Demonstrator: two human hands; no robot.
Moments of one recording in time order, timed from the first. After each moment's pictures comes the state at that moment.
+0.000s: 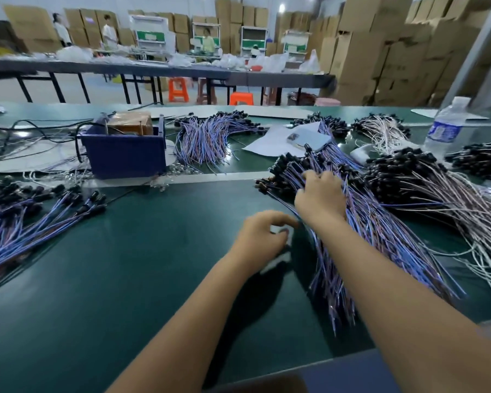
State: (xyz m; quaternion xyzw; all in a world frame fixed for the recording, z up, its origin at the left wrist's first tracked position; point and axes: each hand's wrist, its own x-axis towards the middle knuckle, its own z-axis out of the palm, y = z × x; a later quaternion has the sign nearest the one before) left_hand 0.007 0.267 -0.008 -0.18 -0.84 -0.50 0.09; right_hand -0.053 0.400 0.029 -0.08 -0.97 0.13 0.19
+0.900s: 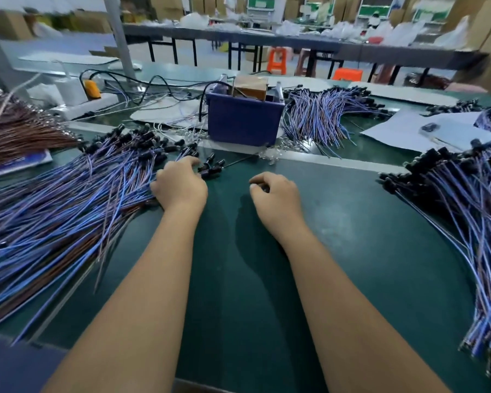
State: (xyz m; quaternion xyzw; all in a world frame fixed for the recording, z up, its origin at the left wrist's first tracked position) left_hand -0.003 0.003 -0.016 0.35 -0.87 -0.21 0.26; right_hand -0.036 0.161 -0.023 0.20 -0.88 0.43 0.05
